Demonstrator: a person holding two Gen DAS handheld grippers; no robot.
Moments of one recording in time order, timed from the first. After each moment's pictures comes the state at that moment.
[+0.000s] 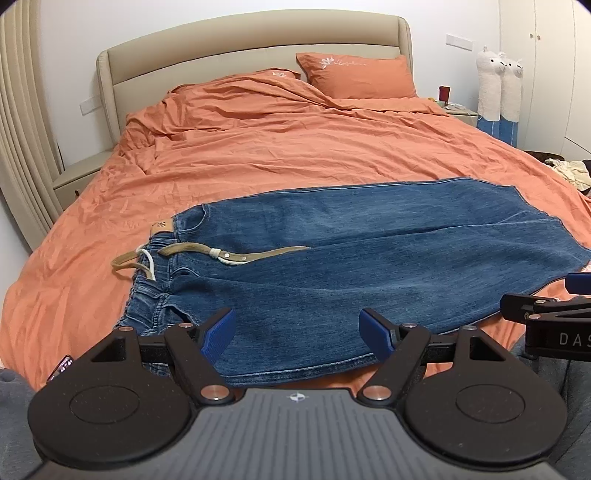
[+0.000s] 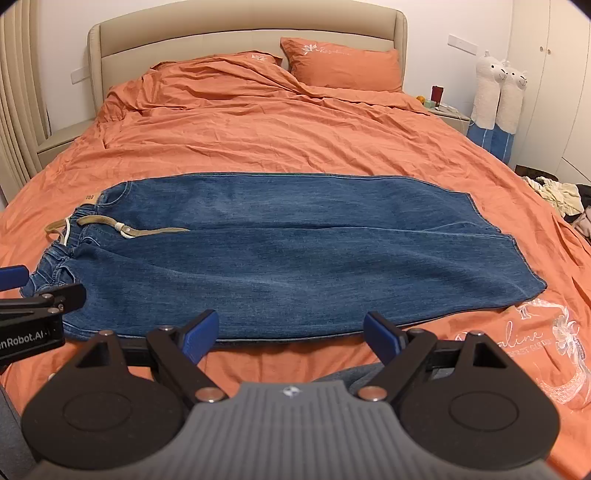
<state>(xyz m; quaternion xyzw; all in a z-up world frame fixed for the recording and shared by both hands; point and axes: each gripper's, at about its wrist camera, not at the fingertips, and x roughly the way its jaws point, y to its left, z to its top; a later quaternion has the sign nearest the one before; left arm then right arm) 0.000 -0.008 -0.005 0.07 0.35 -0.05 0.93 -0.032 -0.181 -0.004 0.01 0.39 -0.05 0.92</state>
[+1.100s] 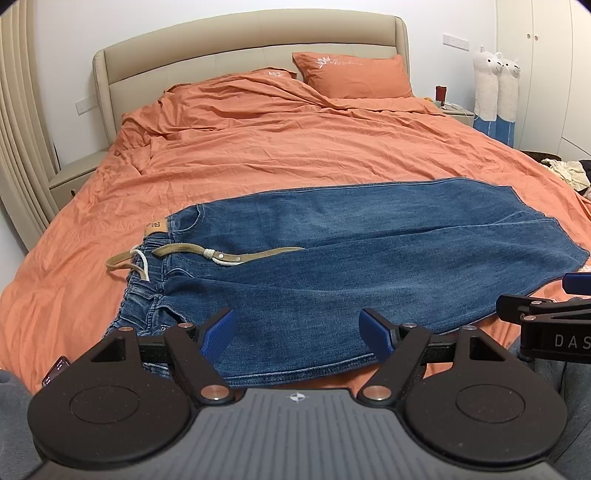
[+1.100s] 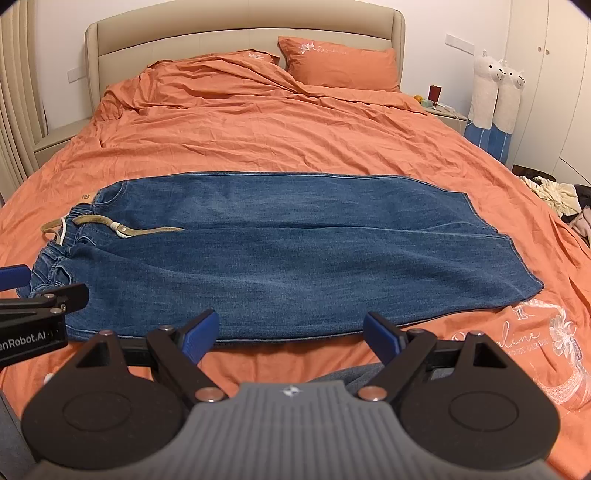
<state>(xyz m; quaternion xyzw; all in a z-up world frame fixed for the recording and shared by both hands) 0.003 -0.012 -0.006 0.07 0.36 -0.06 0.93 -0.029 -0.178 -0.007 0.01 0.39 -0.06 0.92</state>
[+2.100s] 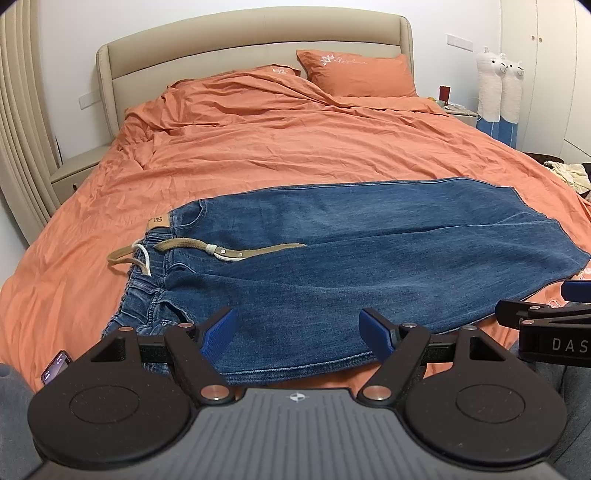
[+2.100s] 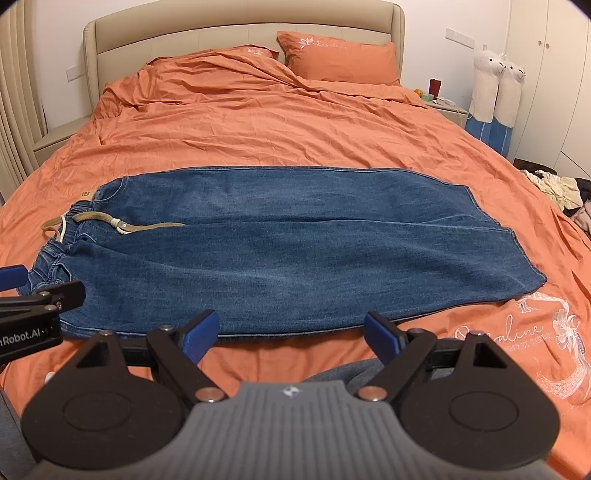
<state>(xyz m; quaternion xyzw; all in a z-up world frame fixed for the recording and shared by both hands) 0.002 -0.008 -0.011 0.06 0.36 -0.06 0.93 -0.026 -0.179 -0.012 0.02 0.40 -0.05 0.91</state>
